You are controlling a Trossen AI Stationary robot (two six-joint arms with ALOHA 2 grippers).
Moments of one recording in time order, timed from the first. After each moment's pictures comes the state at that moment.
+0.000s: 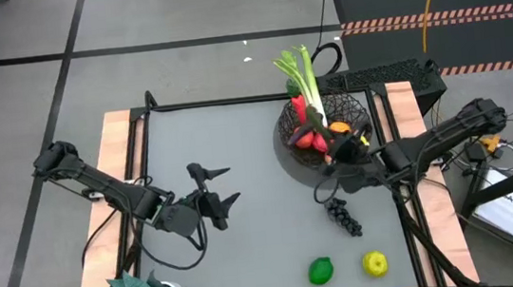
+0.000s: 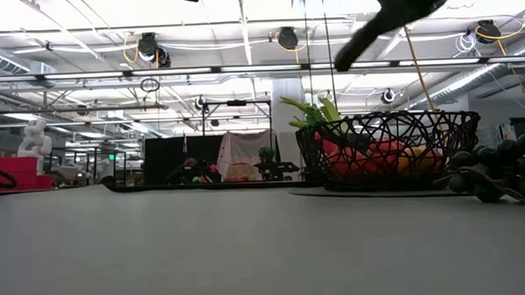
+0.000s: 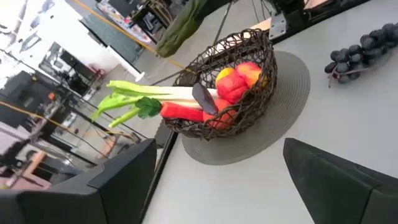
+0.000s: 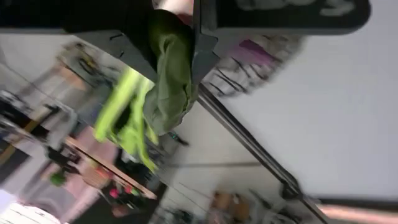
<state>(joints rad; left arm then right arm) -0.50 1.31 0.96 -0.16 -0.97 0.20 0.33 1.13 0.88 -0.61 1.21 0.39</state>
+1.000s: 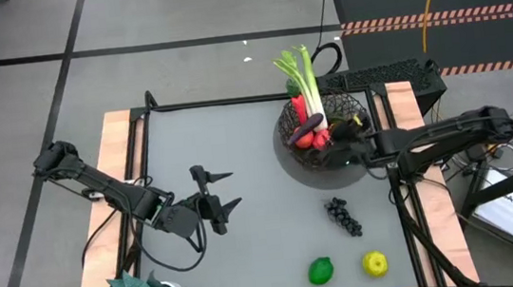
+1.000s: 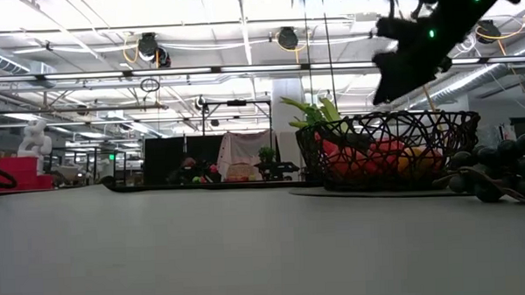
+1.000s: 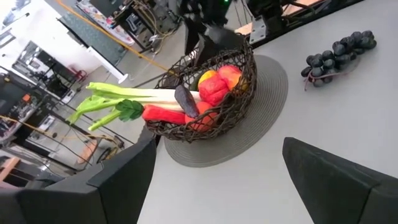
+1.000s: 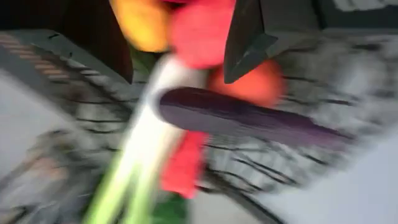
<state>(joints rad) -0.51 1.31 0.96 -0.16 -0.90 0.18 0.03 1.08 0.68 -0.59 0.89 0.54</state>
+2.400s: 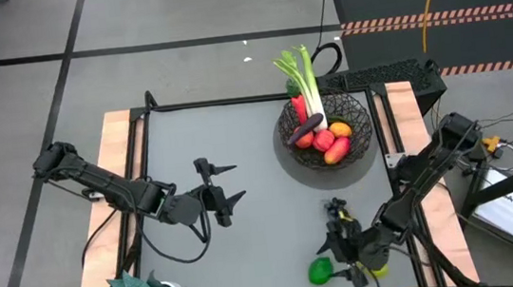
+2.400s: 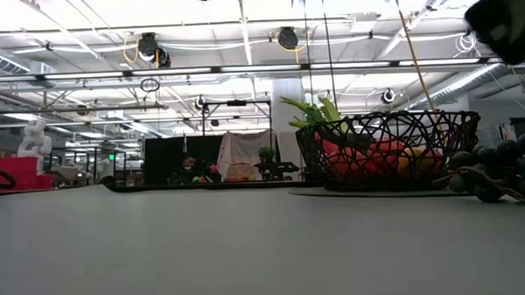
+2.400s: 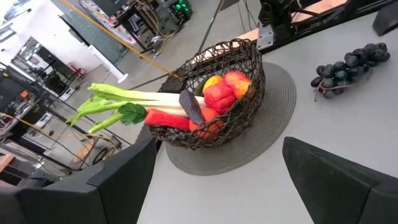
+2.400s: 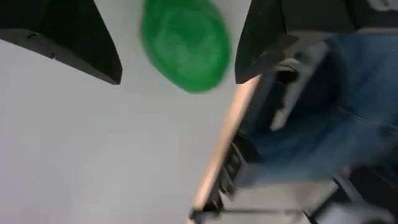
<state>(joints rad) -0.43 1.31 0.96 -0.09 -0.83 0.22 0.83 1.53 0.74 0.12 0.36 0.50</state>
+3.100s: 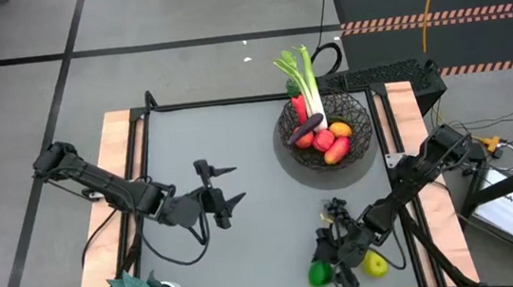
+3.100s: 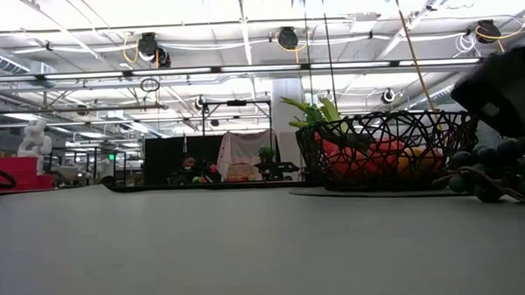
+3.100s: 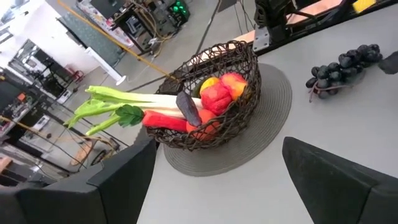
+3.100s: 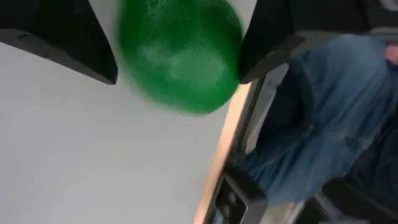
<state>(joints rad) -0.45 1.31 0.96 -0.10 -0.84 0.22 0.72 1.70 0.74 0.20 0.10 0.57</state>
